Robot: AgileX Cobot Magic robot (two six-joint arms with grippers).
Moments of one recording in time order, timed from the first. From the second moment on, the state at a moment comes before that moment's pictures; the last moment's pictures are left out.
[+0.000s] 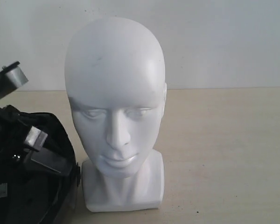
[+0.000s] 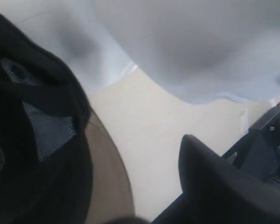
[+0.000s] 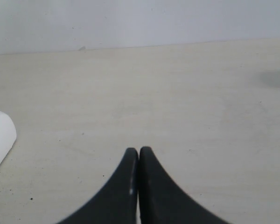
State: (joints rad) left arm -0.28 1.26 -0.84 -0.70 0.97 0.43; right arm 0.09 0.00 0.00 0.06 0.34 0.03
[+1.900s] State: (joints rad) left arm -0.34 1.45 -0.85 -0.38 1.03 0.17; right arm 0.09 0.00 0.00 0.06 0.34 0.03
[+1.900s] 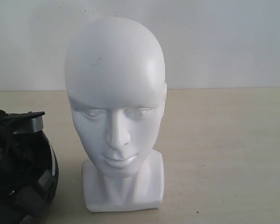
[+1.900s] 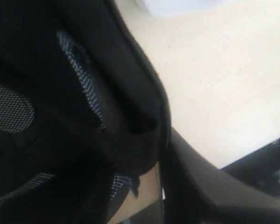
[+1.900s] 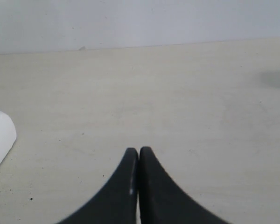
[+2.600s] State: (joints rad) left arm -0.34 1.38 -0.85 -0.32 1.10 0.47; right arm 0.09 0.00 0.00 0.06 0.34 0.03
